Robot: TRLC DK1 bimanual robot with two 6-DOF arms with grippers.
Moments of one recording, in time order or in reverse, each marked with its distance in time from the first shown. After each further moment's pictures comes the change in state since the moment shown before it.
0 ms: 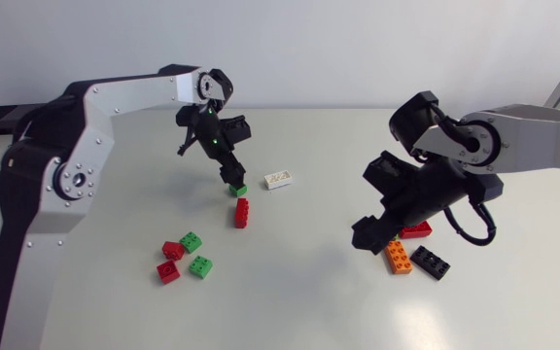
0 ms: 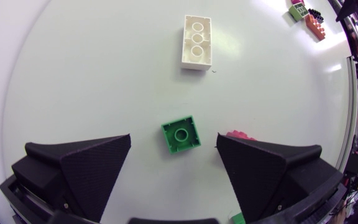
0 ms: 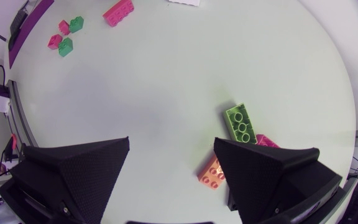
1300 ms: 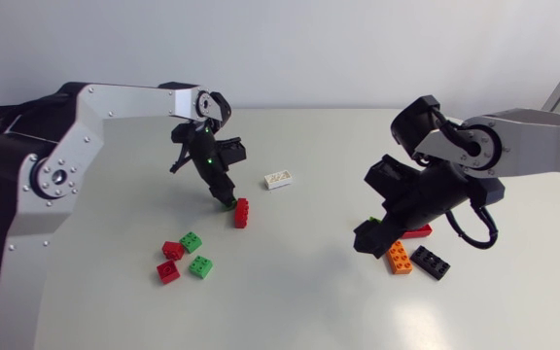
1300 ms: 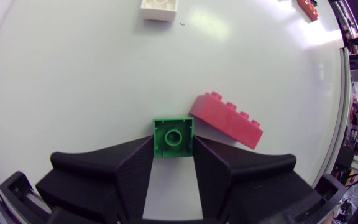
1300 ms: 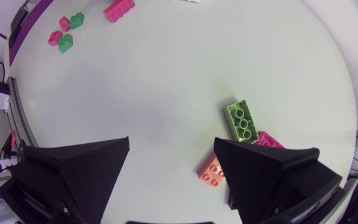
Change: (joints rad) left arm -0.002 -0.097 -0.263 0.011 -0.001 -0.028; right arm -0.002 -0.006 -0.018 0.004 -0.004 -0.014
